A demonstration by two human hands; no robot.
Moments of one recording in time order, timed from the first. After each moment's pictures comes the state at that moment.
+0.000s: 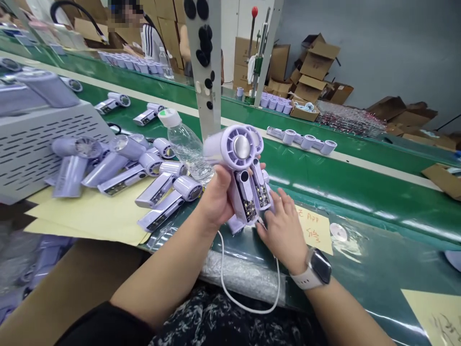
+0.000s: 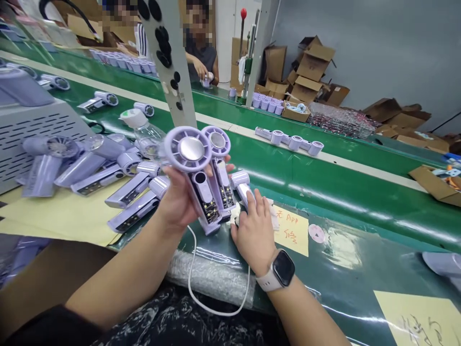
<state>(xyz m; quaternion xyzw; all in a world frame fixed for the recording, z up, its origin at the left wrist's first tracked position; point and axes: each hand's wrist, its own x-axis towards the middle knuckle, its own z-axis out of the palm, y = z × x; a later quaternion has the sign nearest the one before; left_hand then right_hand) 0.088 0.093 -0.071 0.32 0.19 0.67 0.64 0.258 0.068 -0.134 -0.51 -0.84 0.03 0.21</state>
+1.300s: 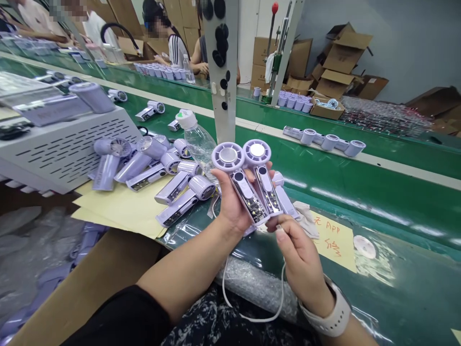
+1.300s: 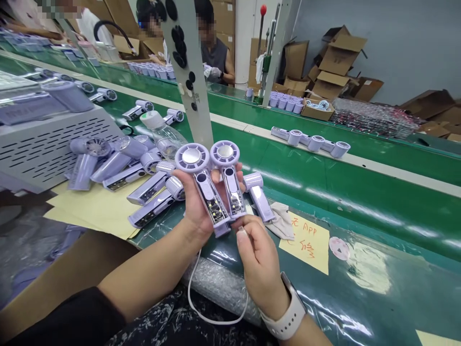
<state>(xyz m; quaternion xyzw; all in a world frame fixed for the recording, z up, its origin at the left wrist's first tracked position) 0.109 0.096 -0.091 0.20 0.20 0.71 0.64 0.247 0.034 -0.112 -0.42 -0.62 0.47 0.47</state>
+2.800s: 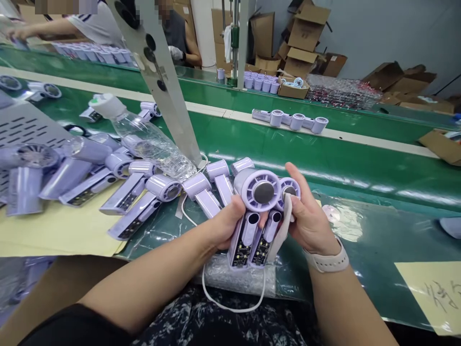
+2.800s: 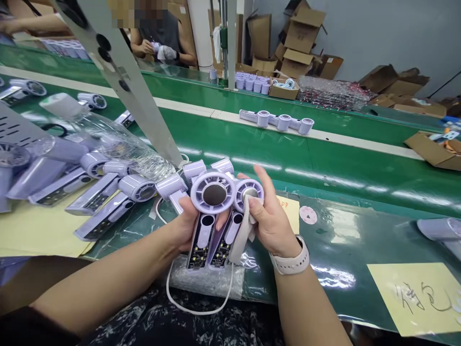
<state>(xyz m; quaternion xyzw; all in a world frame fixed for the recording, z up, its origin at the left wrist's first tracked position) 0.128 0.071 -0.120 0.40 0.18 0.37 0.82 0.307 0.069 -0.103 -0.38 -0.47 0.59 0.54</state>
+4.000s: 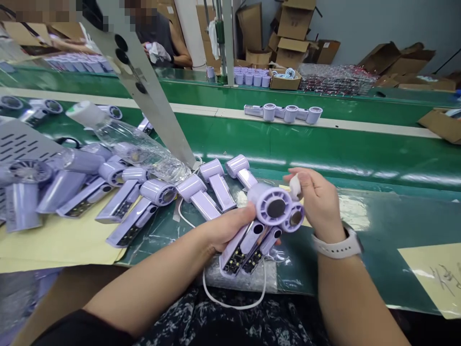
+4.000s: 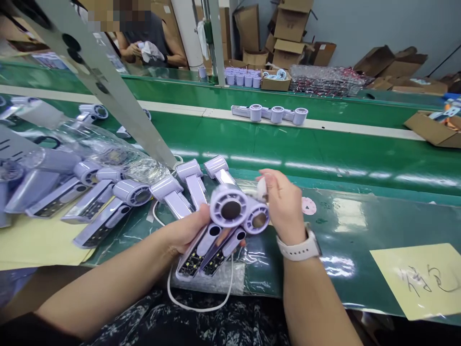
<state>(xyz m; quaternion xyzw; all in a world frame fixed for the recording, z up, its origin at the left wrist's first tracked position) 0.126 0.074 -0.137 0.36 0.17 0.22 0.89 0.334 0.082 -0.105 -0.60 -0.60 0.23 0.47</state>
